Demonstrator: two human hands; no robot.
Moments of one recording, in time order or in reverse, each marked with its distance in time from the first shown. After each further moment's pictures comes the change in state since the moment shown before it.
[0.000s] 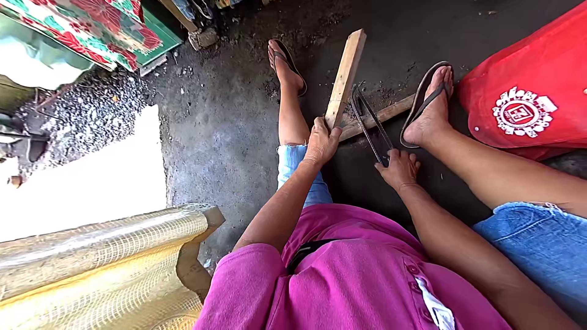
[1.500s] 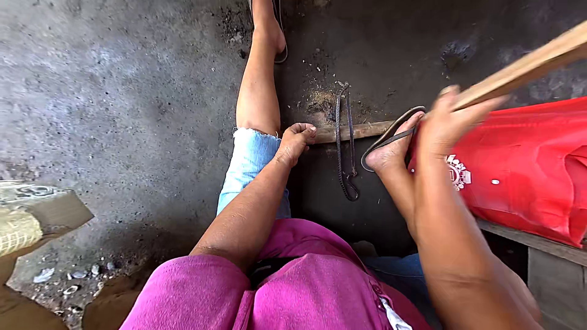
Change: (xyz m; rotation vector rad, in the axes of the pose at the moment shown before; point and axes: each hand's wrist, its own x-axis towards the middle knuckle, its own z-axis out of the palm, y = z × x) left_hand 0.064 -0.072 0.040 -0.979 -0.106 -0.368; right_hand 0.079 -0.109 -0.142 0.257 0.691 -0.144
